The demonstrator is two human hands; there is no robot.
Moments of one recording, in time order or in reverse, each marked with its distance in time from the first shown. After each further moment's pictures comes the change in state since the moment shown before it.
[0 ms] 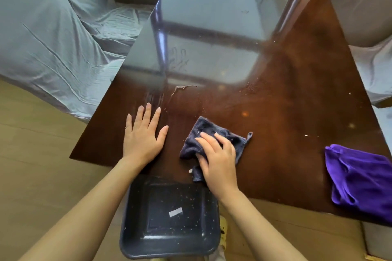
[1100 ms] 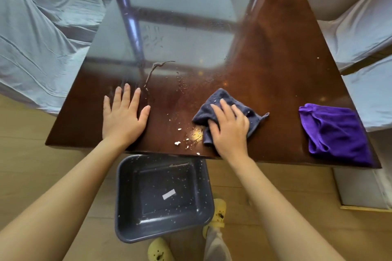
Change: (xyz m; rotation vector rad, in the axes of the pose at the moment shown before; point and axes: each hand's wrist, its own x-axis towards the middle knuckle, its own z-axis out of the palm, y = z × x) left_hand -0.005 -0.010 0.005 0.014 0.017 0.054; right_hand -0.017 0.040 -0.014 -0.138 0.098 0.217
